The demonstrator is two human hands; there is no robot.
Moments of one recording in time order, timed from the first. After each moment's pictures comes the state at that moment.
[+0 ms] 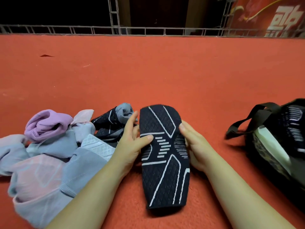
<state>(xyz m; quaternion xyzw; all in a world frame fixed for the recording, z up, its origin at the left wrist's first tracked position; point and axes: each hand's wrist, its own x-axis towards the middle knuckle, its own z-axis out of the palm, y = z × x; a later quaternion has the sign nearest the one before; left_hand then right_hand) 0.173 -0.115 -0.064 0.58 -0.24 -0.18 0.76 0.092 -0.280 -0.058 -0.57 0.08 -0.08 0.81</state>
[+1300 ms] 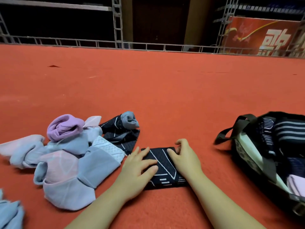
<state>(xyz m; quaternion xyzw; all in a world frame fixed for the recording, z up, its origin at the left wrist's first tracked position) 0.120 -0.080 -0.083 0.85 -0.38 -0.06 0.36 0.074 -0.265 -0.075 -0.89 0.27 -0.18 0.33</state>
